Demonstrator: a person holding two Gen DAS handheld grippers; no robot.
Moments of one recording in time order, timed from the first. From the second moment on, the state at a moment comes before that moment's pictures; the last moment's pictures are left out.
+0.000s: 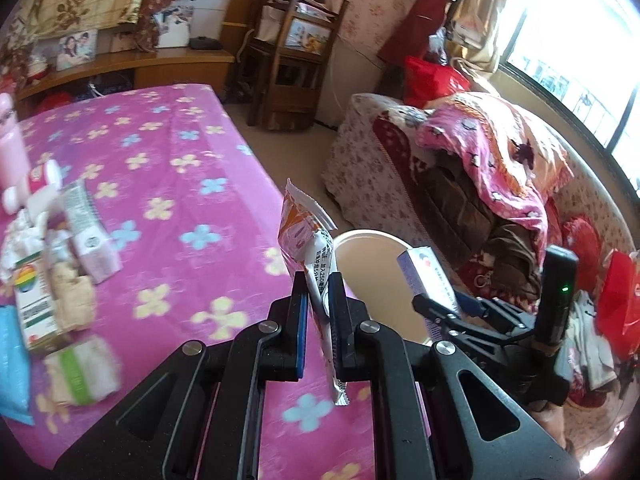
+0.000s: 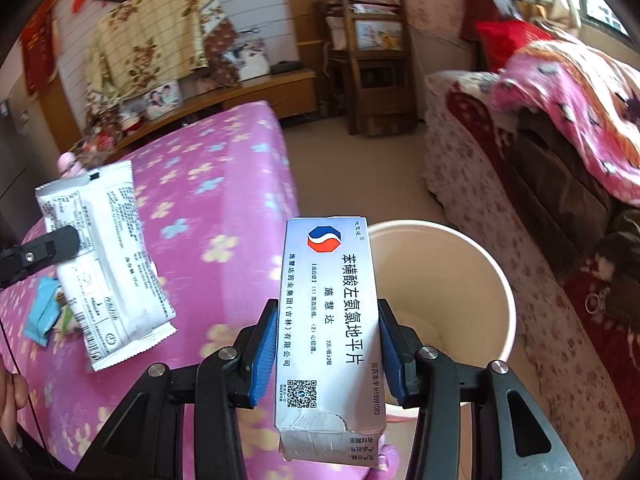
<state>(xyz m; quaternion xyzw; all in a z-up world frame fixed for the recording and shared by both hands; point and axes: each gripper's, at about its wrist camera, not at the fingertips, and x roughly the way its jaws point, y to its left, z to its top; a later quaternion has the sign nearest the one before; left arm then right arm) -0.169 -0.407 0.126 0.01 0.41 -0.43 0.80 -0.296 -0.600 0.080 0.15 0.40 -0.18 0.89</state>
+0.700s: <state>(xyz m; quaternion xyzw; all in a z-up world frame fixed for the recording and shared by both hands) -0.169 -0.489 0.081 -0.04 0.45 -0.46 0.76 -0.305 -0.676 0.021 0.20 0.43 -0.26 0.84</state>
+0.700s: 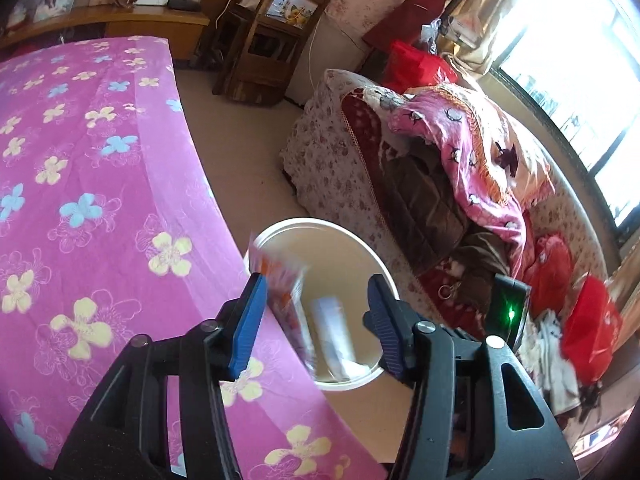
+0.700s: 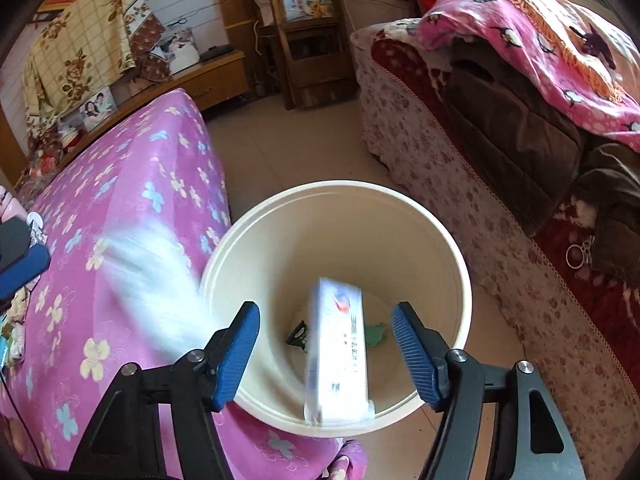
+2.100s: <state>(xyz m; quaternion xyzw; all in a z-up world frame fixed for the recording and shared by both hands) -0.146 -0.238 0.074 0.02 0.46 -0.25 0.85 -0.222 -0.463 0.057 0.14 0.46 -0.07 0.88</state>
